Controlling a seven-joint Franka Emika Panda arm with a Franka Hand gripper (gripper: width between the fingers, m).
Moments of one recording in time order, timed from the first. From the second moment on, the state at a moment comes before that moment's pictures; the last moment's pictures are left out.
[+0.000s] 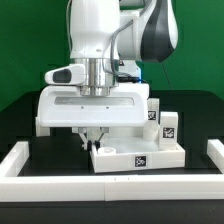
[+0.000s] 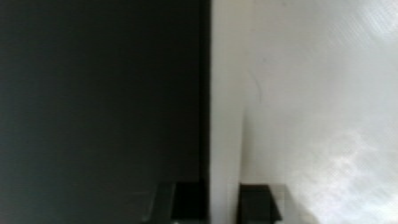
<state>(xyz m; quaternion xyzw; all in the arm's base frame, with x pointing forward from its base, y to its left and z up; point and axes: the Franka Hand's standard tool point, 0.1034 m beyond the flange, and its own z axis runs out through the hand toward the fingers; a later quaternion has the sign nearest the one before) 0.524 -0.079 0.018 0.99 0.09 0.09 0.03</state>
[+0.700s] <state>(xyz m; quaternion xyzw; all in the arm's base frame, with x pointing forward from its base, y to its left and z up) 0.568 -0.027 0.024 0.89 0.44 0.10 0.08</state>
